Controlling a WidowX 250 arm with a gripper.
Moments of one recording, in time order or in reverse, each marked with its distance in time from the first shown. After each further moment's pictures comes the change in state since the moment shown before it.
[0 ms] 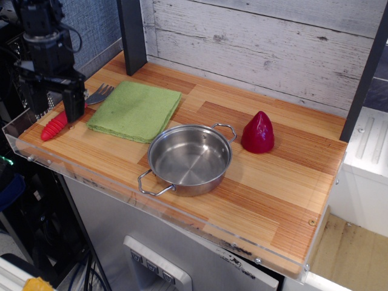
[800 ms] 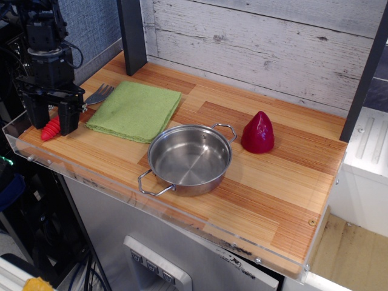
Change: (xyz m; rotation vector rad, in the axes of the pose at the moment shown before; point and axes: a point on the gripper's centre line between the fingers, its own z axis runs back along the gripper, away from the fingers) arm 0.000 0.005 -0.022 -0.005 0.085 0.003
